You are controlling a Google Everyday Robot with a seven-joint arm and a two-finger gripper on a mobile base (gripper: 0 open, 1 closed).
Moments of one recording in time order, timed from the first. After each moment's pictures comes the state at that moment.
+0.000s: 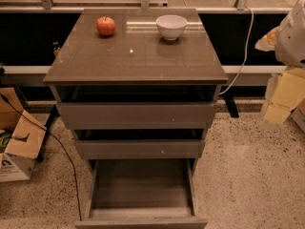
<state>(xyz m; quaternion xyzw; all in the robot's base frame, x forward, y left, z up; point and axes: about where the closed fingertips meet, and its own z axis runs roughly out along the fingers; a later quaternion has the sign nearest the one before) 0.438 -0.217 0.977 -0.60 0.78 -0.03 0.16</state>
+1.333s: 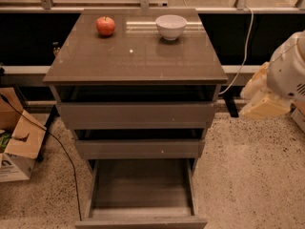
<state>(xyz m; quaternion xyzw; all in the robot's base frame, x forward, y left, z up) 0.429 -0.206 0.939 -0.59 0.78 -0.03 0.20</state>
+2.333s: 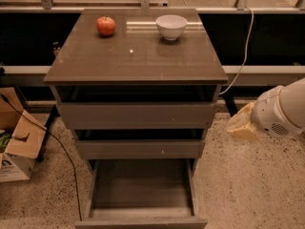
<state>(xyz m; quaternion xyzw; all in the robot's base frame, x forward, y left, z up) 0.450 -0.214 0.831 -0.52 0.81 0.06 0.27</state>
